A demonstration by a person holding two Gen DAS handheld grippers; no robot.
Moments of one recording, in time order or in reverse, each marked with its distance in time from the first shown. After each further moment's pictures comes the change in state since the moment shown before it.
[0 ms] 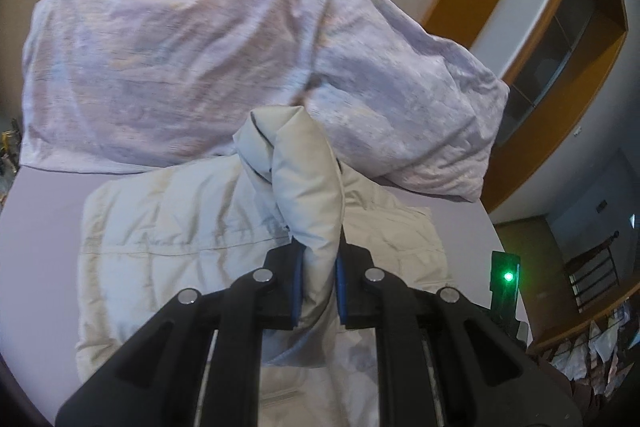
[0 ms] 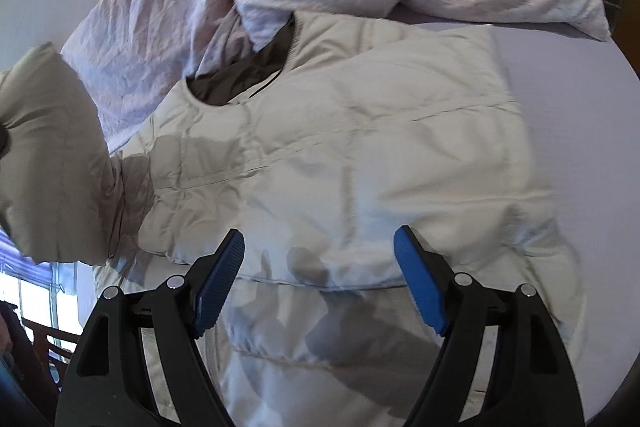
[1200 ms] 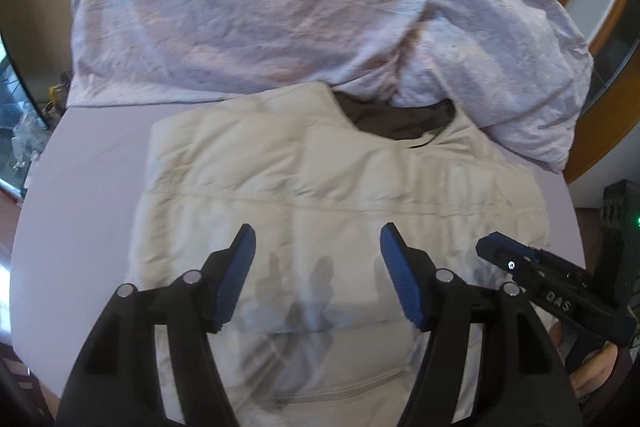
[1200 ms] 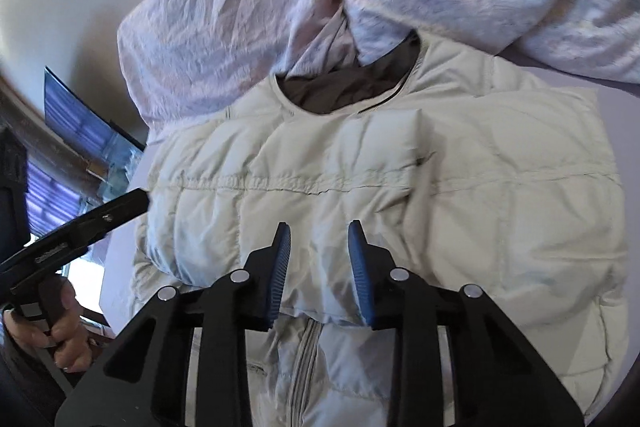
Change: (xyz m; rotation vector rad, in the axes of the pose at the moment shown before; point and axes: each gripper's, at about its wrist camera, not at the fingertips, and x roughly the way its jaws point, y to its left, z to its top) left arm 0.032 0.094 -0.038 -0.075 0.162 0.260; right arm 0.030 0.093 0.013 -0.161 0.015 0.132
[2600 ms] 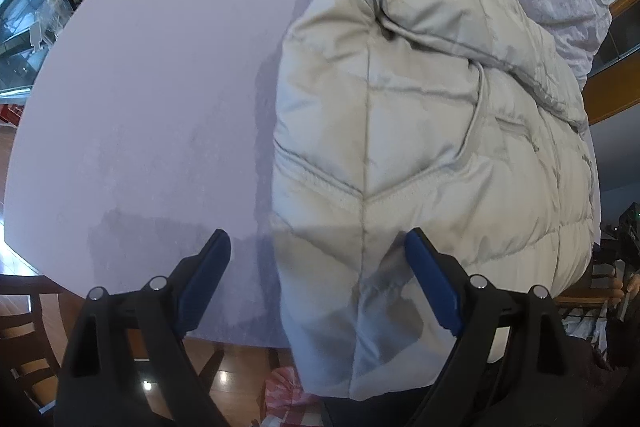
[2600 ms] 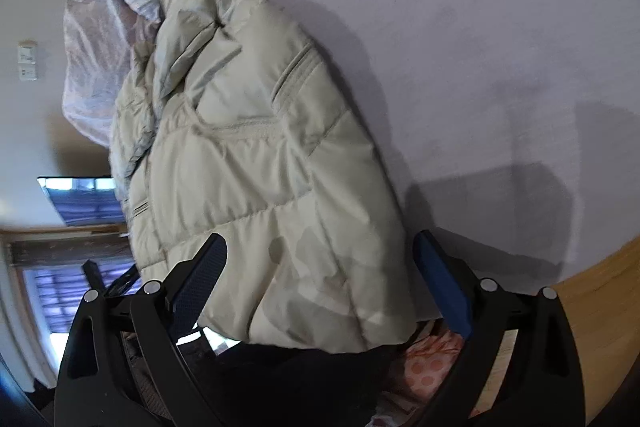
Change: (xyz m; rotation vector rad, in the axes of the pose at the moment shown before) left arm -0.029 0.154 -0.167 -0.054 0.312 -0.023; right arm -0.123 -0.228 -0.191 0.560 0.218 0.147
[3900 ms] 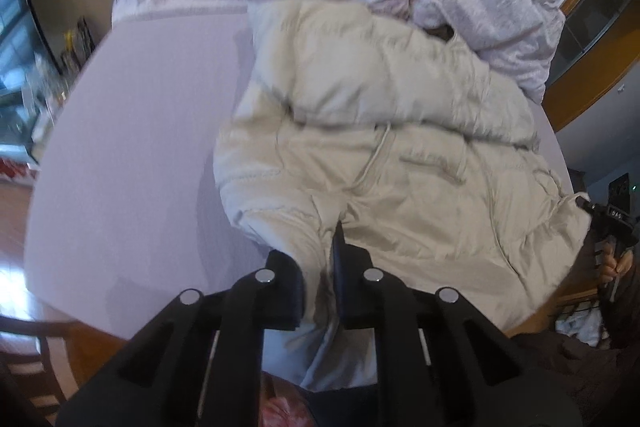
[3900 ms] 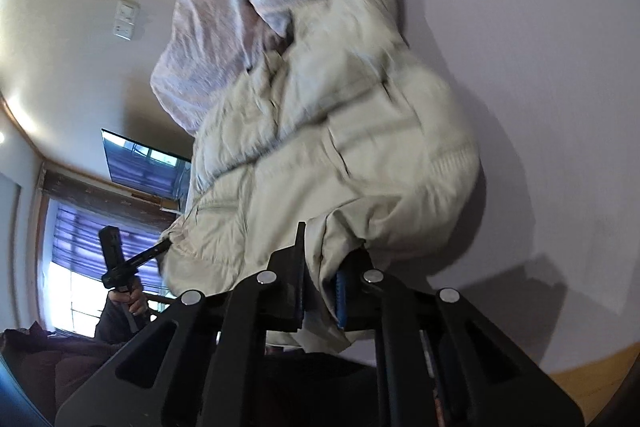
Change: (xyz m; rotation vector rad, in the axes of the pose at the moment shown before) left arm -0.075 -0.054 0.016 0.126 -0.210 -0.022; right arm -0.028 0.083 0.027 -0.314 -0.172 0.179
